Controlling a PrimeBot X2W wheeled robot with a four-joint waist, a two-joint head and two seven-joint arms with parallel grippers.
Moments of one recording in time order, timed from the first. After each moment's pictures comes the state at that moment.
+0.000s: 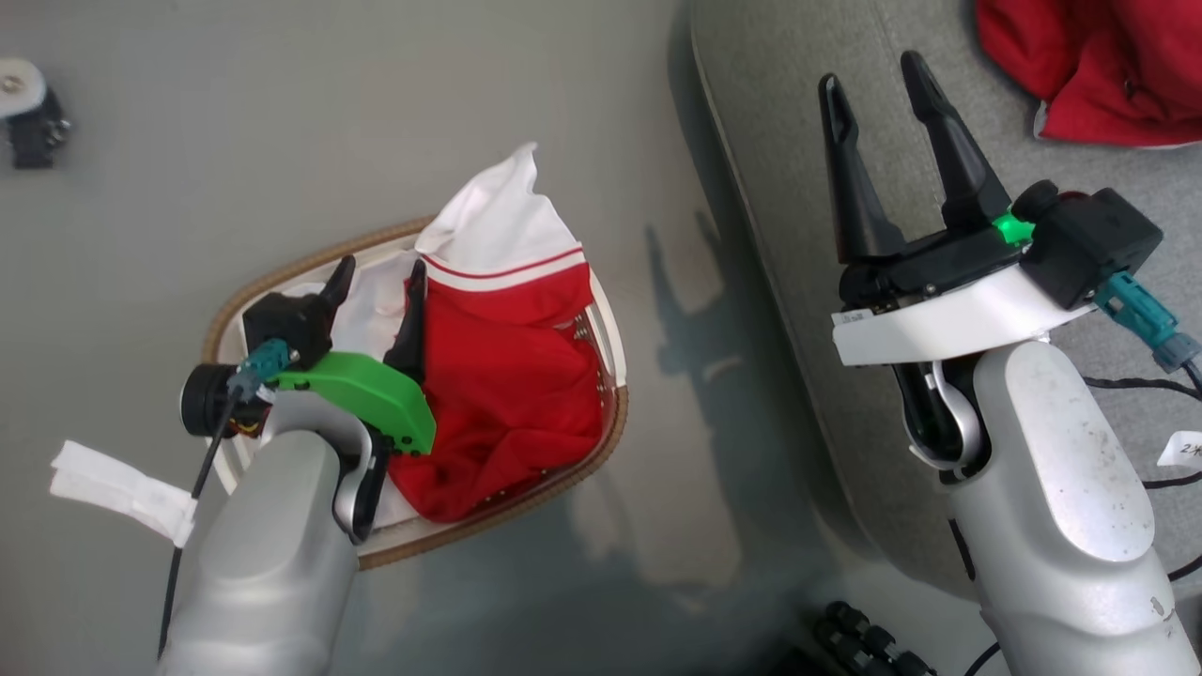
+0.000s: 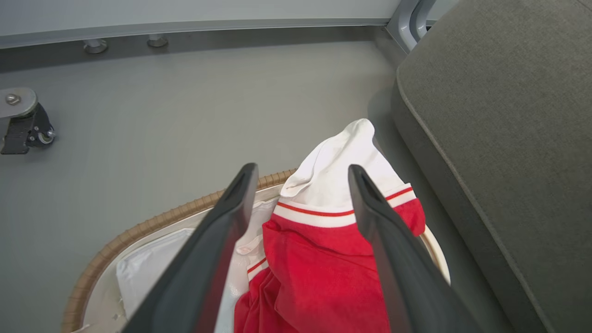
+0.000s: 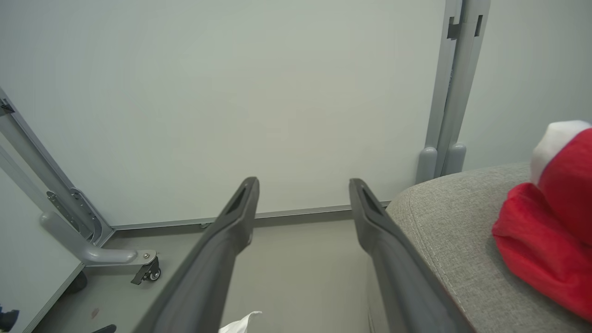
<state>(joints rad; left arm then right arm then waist) -0.62 0.10 -0.33 0.78 -0.38 -0.13 -0.26 -0.55 -0.05 0.18 0.09 0.31 0.13 -0.26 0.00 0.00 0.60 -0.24</state>
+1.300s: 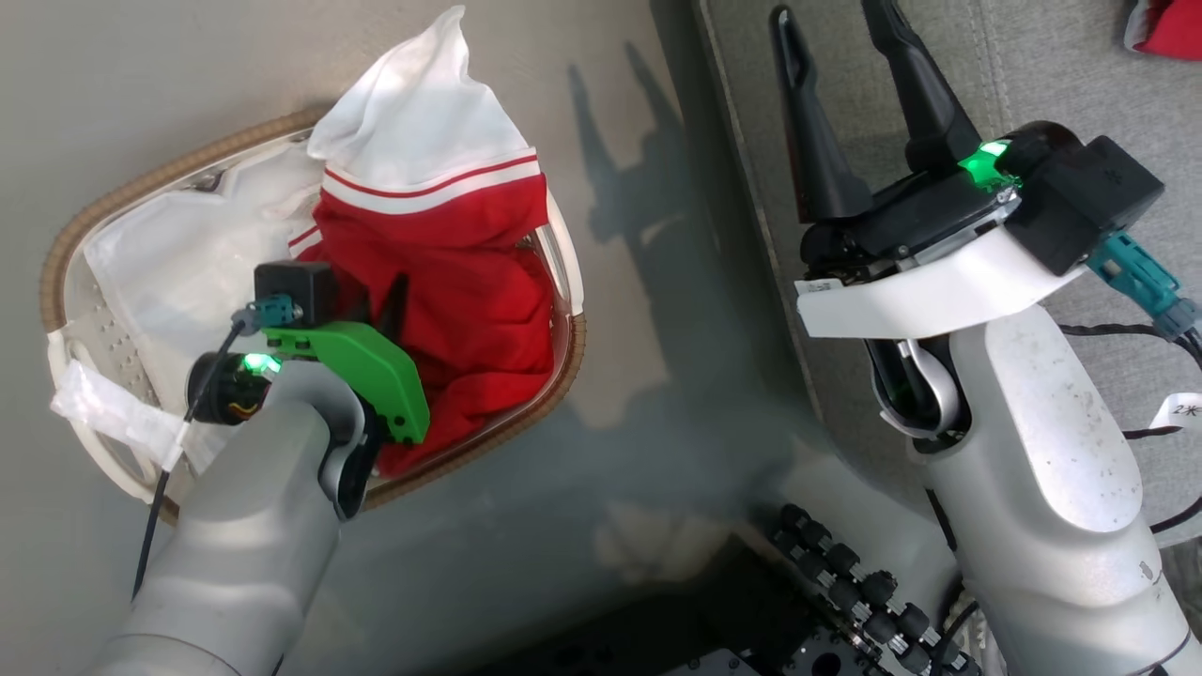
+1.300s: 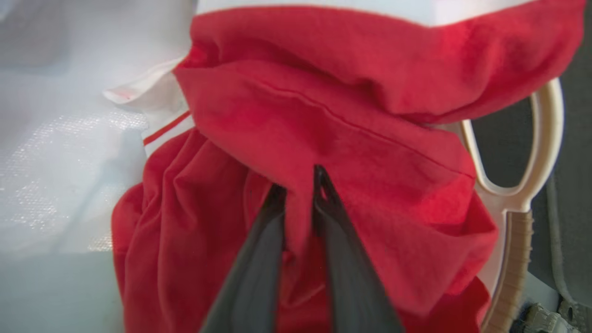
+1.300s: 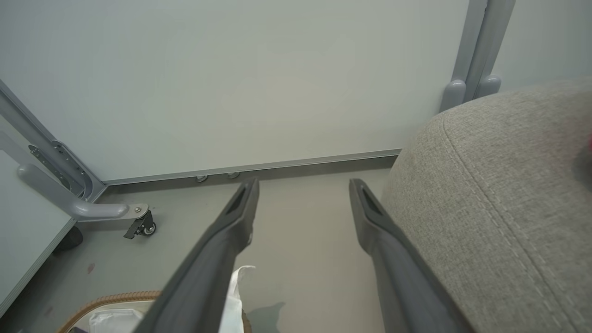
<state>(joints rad) -0.81 0.18 -0.75 1.01 -0.81 -0.13 -0.18 -0.64 -0.05 0.26 0.03 0.36 0.13 -0.26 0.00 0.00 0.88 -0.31</state>
